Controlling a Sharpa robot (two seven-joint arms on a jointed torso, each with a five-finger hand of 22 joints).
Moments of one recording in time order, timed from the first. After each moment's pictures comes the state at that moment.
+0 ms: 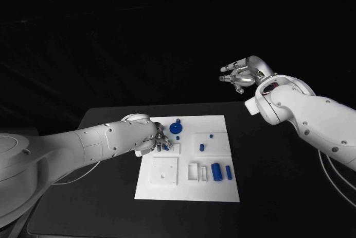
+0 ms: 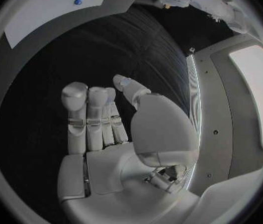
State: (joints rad) left arm 1.27 -0.47 -0.23 1.00 -0.98 0.04 -0.52; left_hand 1.03 0.07 0.21 -0.17 0.60 1.13 0.02 0.16 1.03 1.41 -0.07 0.61 0.41 1.24 -0.12 1.29 0.44 0.02 1.16 -0.14 0.56 1.31; right arm 1.14 -0.61 0.41 1.28 -1.15 -0.37 -0.17; right_hand 1.26 -0.13 0.41 -0.14 0.34 1.01 0.12 0.07 0.07 1.13 0.01 0.87 0.93 1.40 -0.06 0.88 0.96 0.07 1.46 -0.08 0.74 1.31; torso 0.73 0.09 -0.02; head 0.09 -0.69
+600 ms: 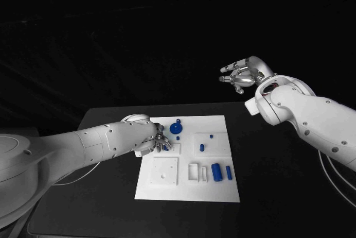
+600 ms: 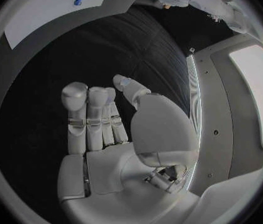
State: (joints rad) left arm 1.26 -0.47 -0.23 1.00 -0.98 0.04 -0.52; left_hand 1.03 0.07 0.21 -0.17 0.60 1.13 0.02 0.17 1.03 1.41 -0.07 0.61 0.41 1.24 -0.11 1.28 0.44 0.02 1.17 -0.14 0.55 1.31; right arm 1.14 -0.60 0.41 1.28 -1.15 -0.37 -0.17; right_hand 1.26 -0.13 0.41 -0.14 0.34 1.01 0.12 0.07 0.07 1.12 0.01 0.87 0.93 1.40 -0.06 0.88 0.96 0.07 1.46 -0.08 0.74 1.31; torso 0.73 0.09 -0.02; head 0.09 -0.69
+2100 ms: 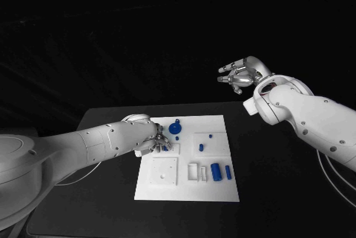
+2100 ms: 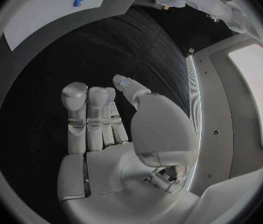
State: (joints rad) left arm 1.26 -0.44 -0.23 0.96 -0.98 0.06 -0.53; left_hand 1.02 0.00 0.22 -0.14 0.50 1.15 0.00 0.17 1.01 1.40 -0.08 0.61 0.41 1.24 -0.12 1.28 0.43 0.02 1.18 -0.14 0.48 1.31; right arm 1.14 -0.60 0.41 1.29 -1.15 -0.35 -0.18; right_hand 1.26 -0.13 0.42 -0.14 0.34 1.01 0.12 0.07 0.07 1.12 0.01 0.87 0.93 1.40 -0.06 0.88 0.96 0.07 1.46 -0.08 0.74 1.31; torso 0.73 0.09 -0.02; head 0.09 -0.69
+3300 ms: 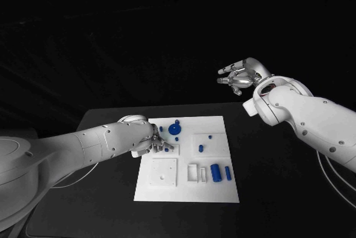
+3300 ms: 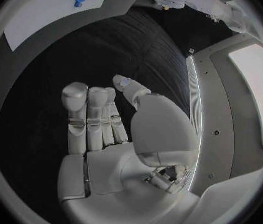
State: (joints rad) left arm 1.25 -0.46 -0.23 0.95 -0.97 0.05 -0.53; left_hand 1.03 -0.19 0.00 0.24 0.05 1.18 -0.02 0.18 1.04 1.39 -0.08 0.62 0.40 1.23 -0.12 1.28 0.40 0.01 1.20 -0.13 0.44 1.31; right arm 1.14 -0.60 0.41 1.28 -1.15 -0.35 -0.18; right_hand 1.26 -0.13 0.42 -0.14 0.34 1.01 0.12 0.07 0.07 1.13 0.01 0.87 0.93 1.40 -0.06 0.88 0.96 0.07 1.46 -0.08 0.74 1.31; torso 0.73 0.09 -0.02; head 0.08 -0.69
